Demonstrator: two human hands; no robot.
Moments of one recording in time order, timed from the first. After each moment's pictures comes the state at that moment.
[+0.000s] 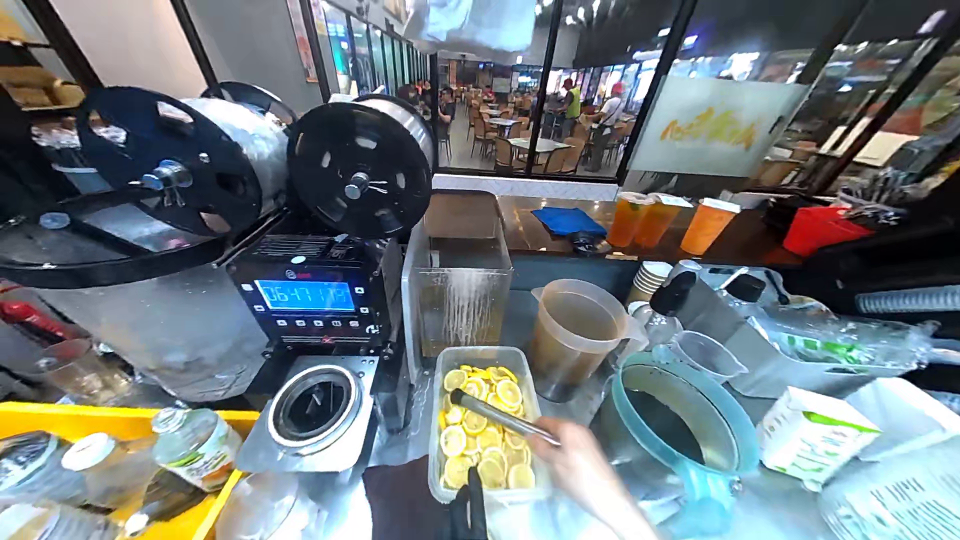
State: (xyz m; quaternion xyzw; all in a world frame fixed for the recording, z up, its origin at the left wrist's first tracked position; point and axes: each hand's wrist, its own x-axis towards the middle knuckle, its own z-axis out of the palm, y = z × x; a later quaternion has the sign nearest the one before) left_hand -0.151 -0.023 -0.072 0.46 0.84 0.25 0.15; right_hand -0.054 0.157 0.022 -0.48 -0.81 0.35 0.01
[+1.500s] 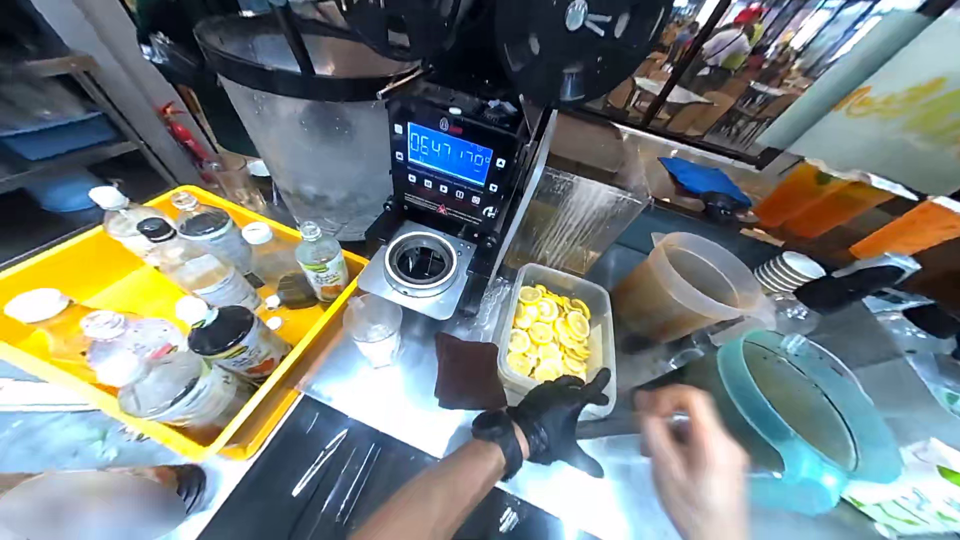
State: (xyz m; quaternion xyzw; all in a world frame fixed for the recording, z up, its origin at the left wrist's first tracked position) left_hand -0.187 0.016 -0.070 0.65 0.61 0.31 0.32; right_hand -0.032 0.060 0.010 -0.31 -0.88 0.20 0.31
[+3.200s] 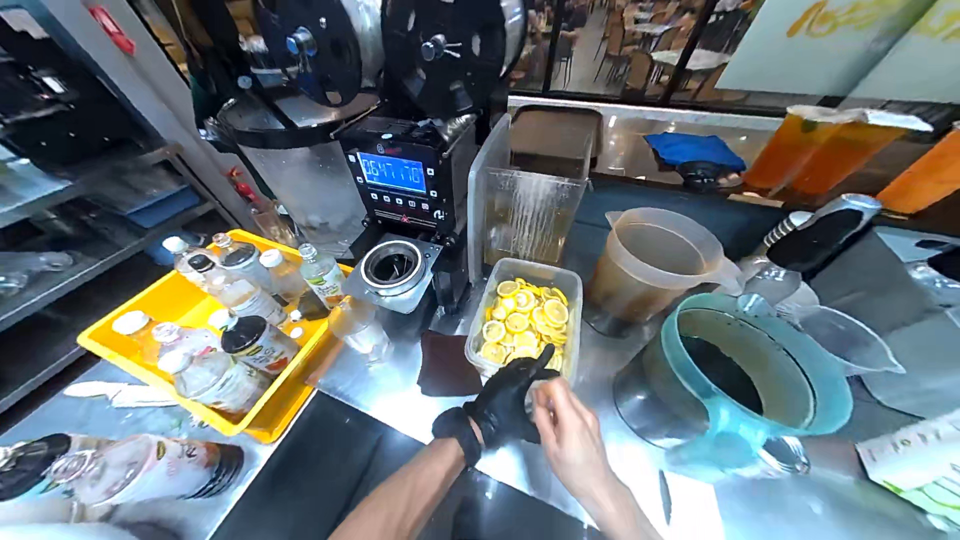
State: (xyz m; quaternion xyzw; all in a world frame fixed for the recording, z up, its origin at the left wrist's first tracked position) left_hand -0.150 0.013 -0.081 0.57 0.70 0.37 0.23; right_hand -0.009 0.082 -0.047 -0.19 -0.88 0.26 0.34
